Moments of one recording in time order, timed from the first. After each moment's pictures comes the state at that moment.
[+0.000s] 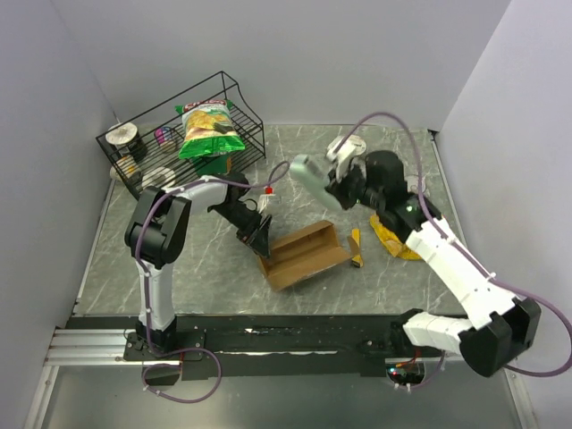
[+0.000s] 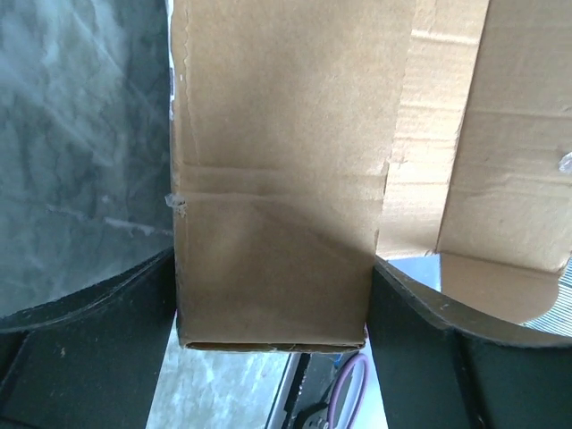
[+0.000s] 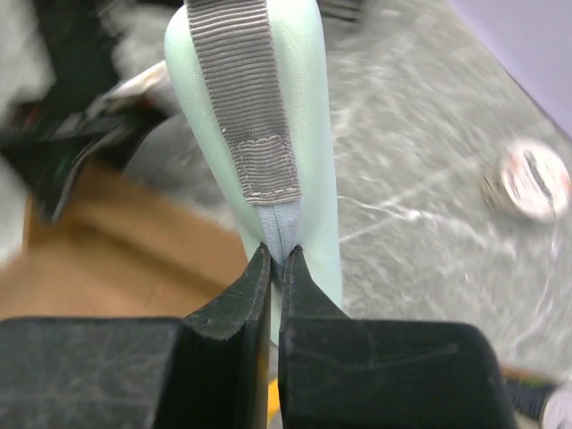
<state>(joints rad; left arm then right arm) -0.42 2.03 1.38 -0.97 0.99 0.45 0.51 1.15 1.12 -0.42 -0.22 -0.32</state>
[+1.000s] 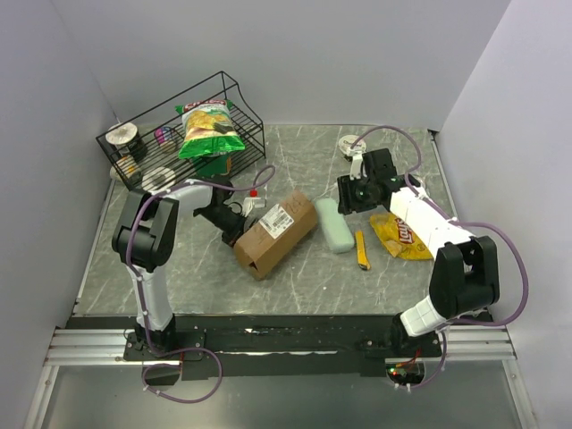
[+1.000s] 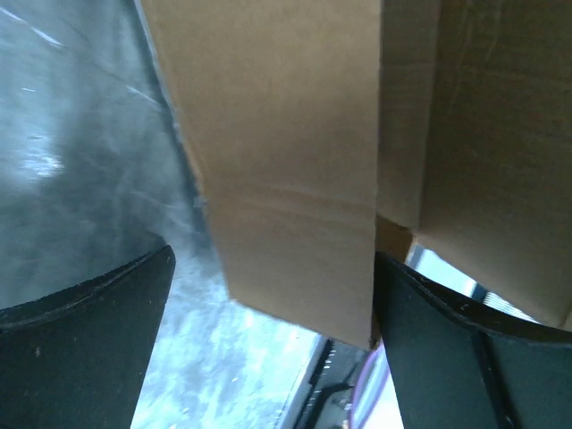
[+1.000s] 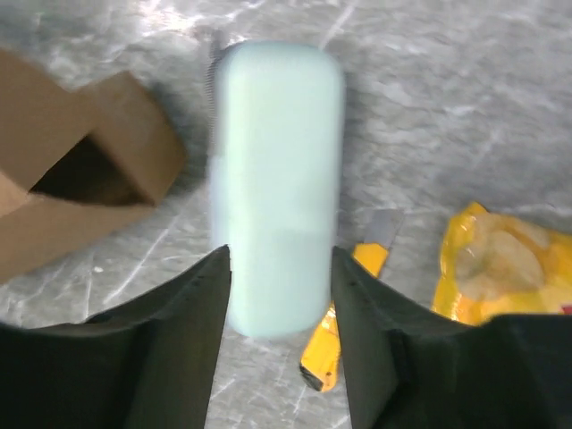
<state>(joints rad) -0.33 1.96 1.25 -0.93 0.90 0.49 0.25 1.52 1.15 -0.57 -0.19 0.02</state>
